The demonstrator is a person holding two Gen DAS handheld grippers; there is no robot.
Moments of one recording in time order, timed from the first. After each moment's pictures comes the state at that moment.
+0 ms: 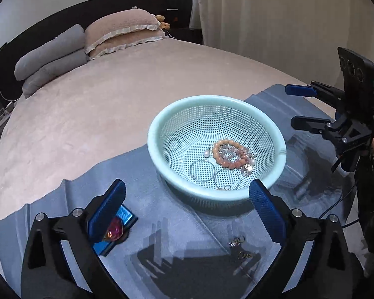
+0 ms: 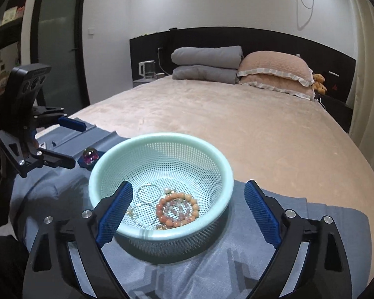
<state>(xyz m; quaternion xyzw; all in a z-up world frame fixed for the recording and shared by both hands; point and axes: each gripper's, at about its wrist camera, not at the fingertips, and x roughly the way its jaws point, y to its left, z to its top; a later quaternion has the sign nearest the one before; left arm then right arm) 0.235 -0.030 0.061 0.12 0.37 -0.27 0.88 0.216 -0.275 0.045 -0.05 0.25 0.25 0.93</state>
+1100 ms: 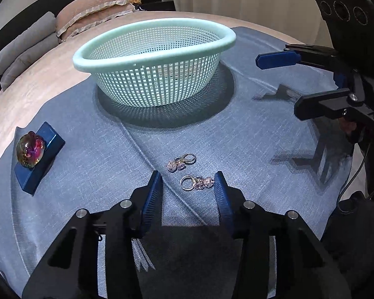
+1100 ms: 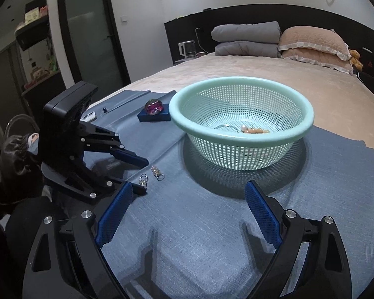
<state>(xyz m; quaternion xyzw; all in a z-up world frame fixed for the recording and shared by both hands) 0.173 -0.055 -0.047 0.17 0.42 -0.31 0.84 0.170 -0.225 -0.019 -0.03 0.32 0.37 0.87</state>
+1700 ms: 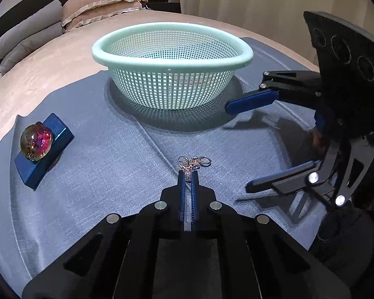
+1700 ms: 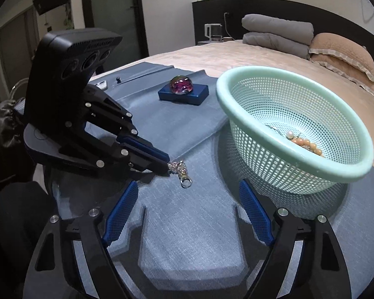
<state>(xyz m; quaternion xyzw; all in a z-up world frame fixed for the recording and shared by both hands) 0.188 -0.032 -0.037 0.12 0.43 -0.33 0.84 0.180 -0.154 -0.037 -0.12 0.34 0.41 0.84</state>
